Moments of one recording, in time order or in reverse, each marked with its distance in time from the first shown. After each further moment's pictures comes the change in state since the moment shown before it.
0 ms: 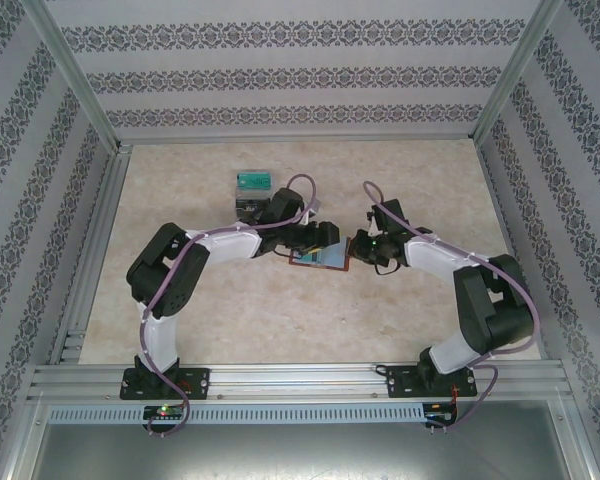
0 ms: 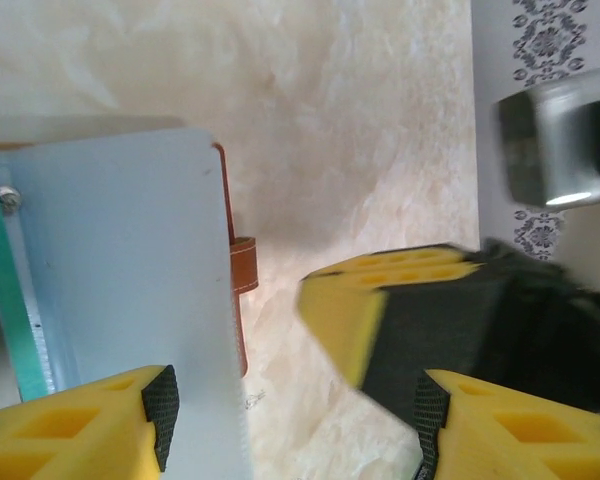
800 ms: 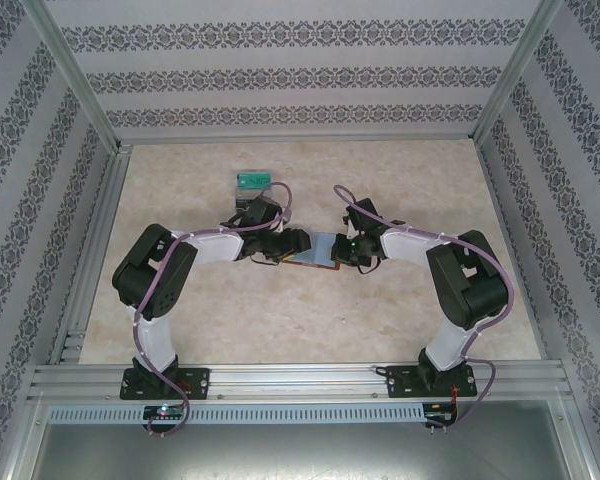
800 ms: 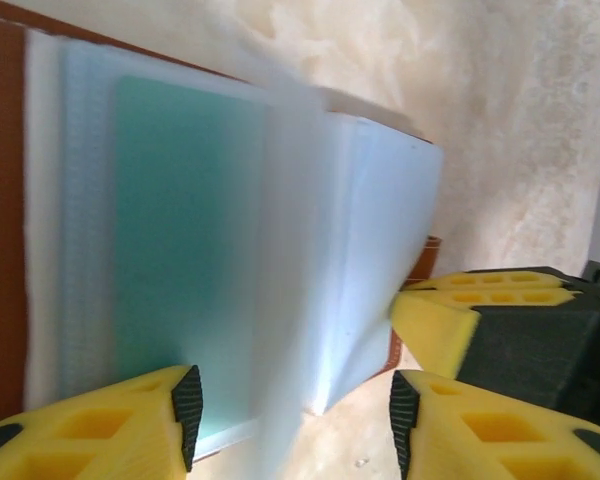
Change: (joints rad) left arm 0.101 -0.074 -0.150 -0.076 -0.079 0.031; right arm 0.119 0.205 0.118 -0.027 0.006 -0.031
